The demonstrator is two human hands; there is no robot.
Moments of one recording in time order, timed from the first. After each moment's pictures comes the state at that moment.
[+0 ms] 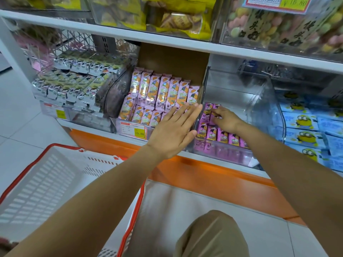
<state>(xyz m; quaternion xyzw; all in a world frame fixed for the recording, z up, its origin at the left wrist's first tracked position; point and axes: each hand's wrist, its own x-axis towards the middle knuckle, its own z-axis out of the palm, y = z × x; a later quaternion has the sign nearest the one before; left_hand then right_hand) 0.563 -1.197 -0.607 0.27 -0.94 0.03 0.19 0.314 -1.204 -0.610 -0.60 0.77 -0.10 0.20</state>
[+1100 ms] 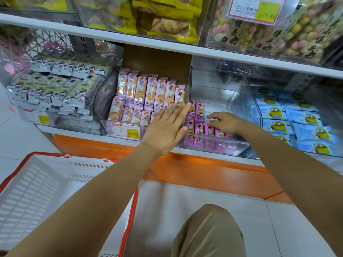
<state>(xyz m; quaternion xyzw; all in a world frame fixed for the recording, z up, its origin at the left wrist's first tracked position) 0.563 -1.195 -0.605 0.29 -0.94 -0.01 0.17 0.316 -1.145 -0.572 -0.57 0.79 -0.04 0.22</state>
